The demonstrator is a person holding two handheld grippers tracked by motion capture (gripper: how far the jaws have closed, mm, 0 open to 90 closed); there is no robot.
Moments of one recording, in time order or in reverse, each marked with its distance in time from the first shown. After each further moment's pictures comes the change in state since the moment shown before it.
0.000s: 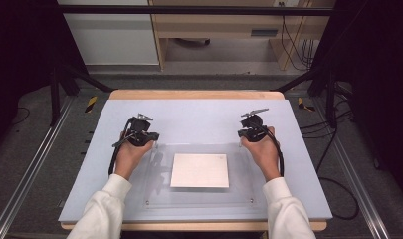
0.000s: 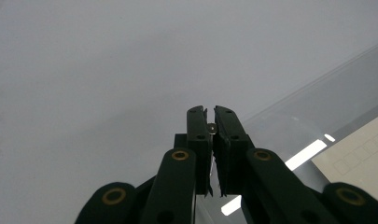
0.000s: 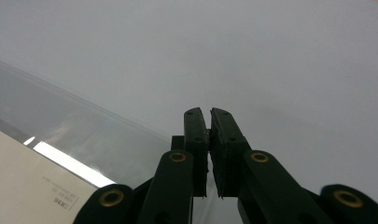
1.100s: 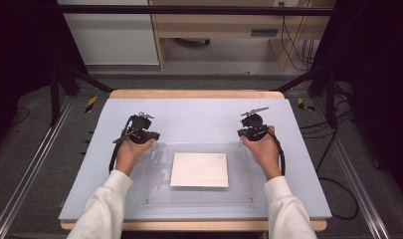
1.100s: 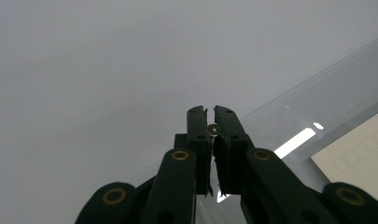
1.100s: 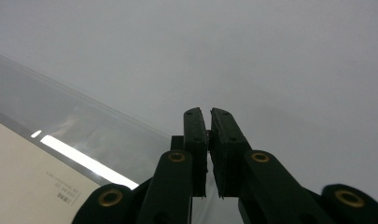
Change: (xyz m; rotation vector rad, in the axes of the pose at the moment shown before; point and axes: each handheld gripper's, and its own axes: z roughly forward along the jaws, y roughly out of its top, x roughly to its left) left arm 0.005 0.006 0.007 0.047 -0.028 -0.017; right arm -0.002 0.002 0.001 0.002 0.011 -0.007
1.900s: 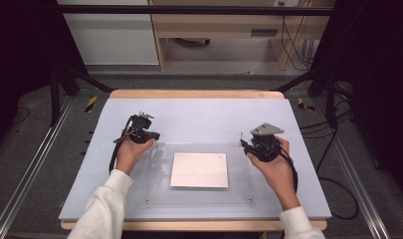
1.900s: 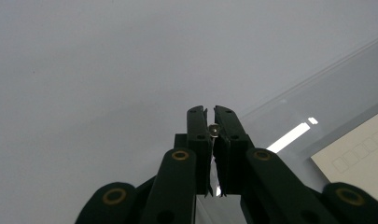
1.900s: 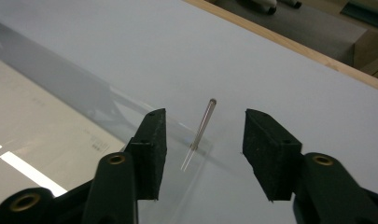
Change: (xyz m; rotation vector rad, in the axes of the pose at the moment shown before) left arm 0.001 0.000 0.002 0.008 -0.002 -0.006; right arm 0.024 -0.053 -0.070 -0.239 -0.076 -0.164
